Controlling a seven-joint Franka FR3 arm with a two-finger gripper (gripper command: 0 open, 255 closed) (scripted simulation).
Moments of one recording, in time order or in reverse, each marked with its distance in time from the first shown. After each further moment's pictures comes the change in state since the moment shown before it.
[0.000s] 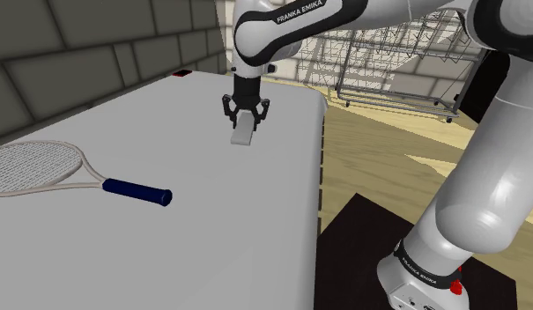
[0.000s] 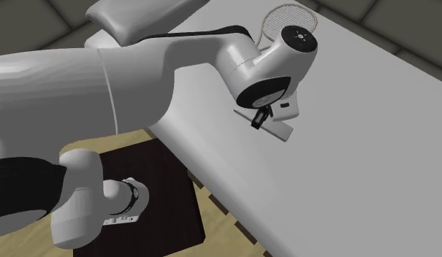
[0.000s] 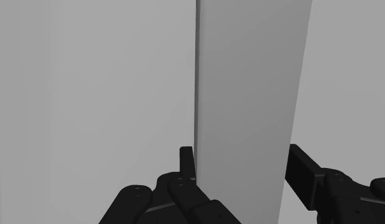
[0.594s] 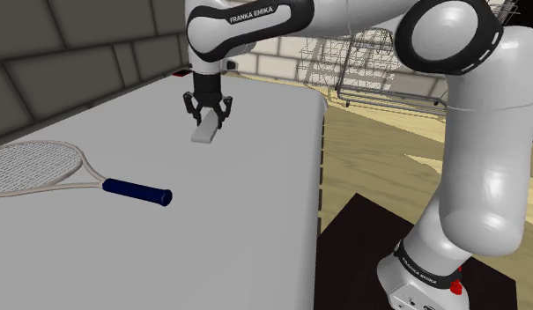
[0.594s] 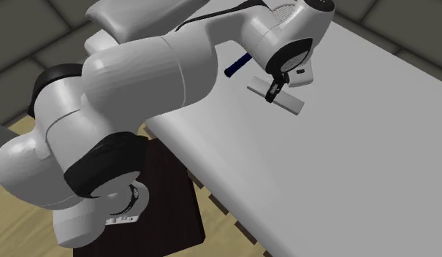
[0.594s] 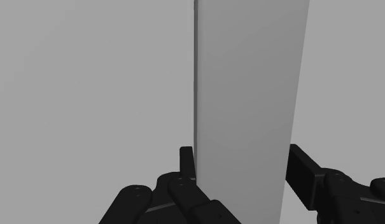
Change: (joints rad) arm 0.100 0.307 0.035 0.422 -0.076 -0.122 0.141
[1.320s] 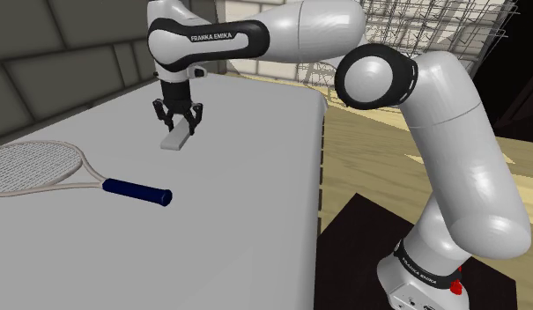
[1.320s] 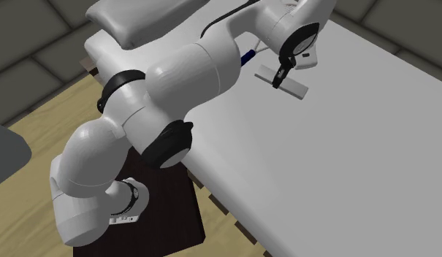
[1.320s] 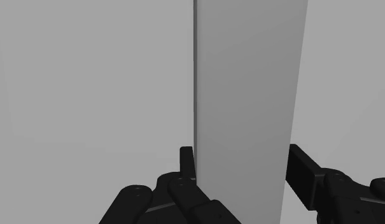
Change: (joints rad) arm 0.118 0.332 -0.005 0.462 -0.060 -0.134 0.076
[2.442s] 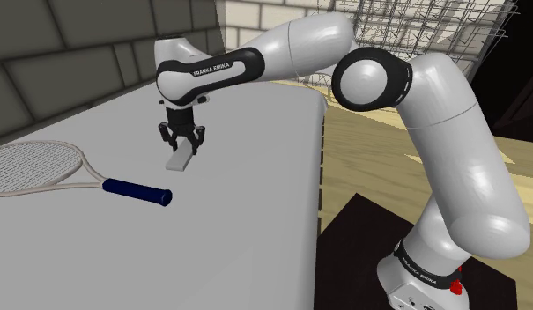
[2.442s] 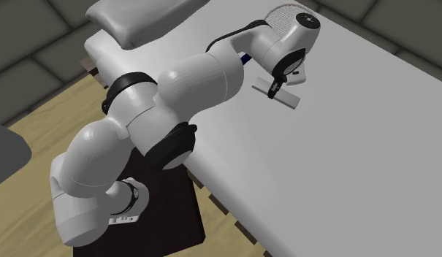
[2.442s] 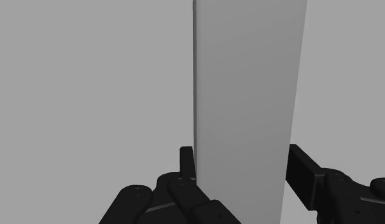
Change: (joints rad) arm -0.011 0.022 -0.005 -0.160 -0.008 0.181 0.008
